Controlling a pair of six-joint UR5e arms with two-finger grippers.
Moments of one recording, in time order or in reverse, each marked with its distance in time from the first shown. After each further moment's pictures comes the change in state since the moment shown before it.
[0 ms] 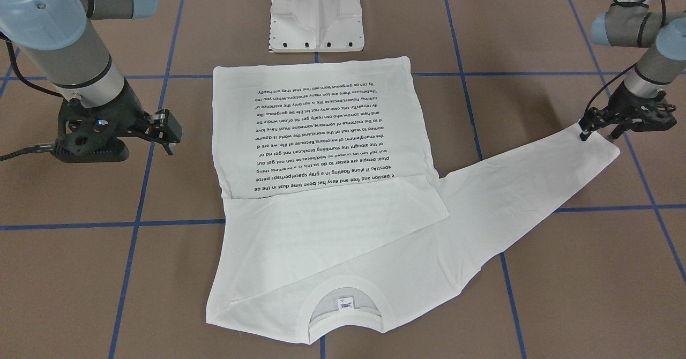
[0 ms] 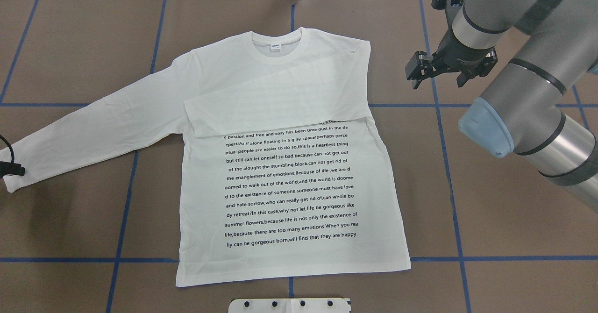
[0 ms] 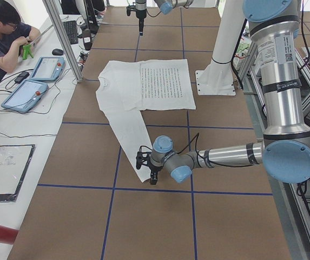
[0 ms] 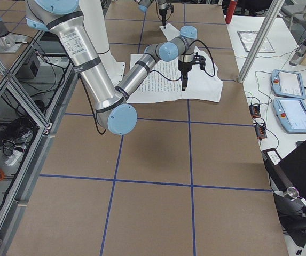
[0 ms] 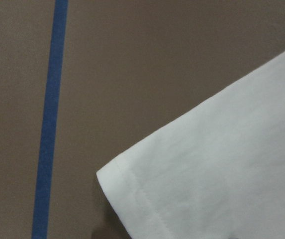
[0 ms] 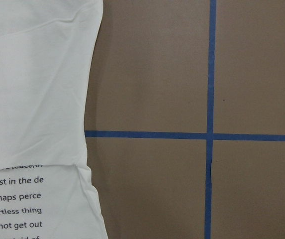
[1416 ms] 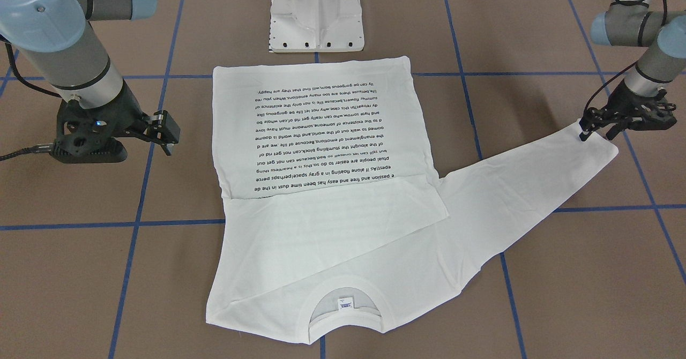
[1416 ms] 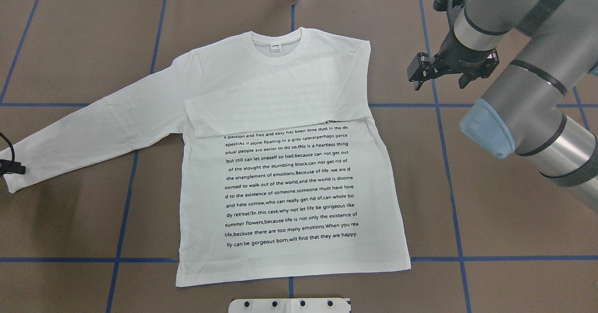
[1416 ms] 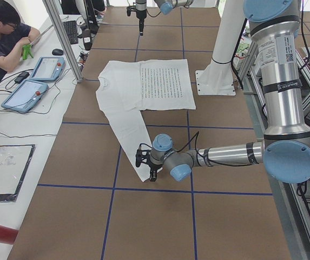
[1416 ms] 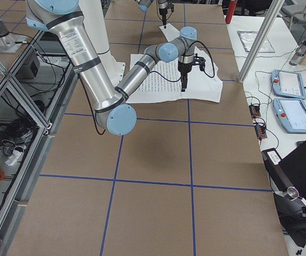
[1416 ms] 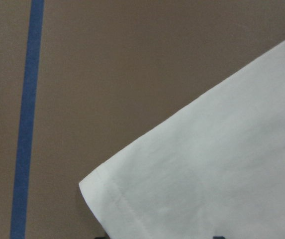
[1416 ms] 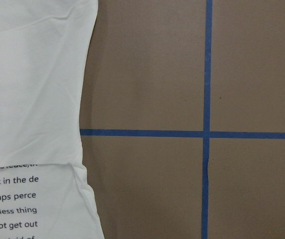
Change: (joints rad) left arm -0.009 0.001 -0.017 0.002 -0.010 -0.003; right arm 0.000 -0.007 0.000 -0.001 0.000 0.000
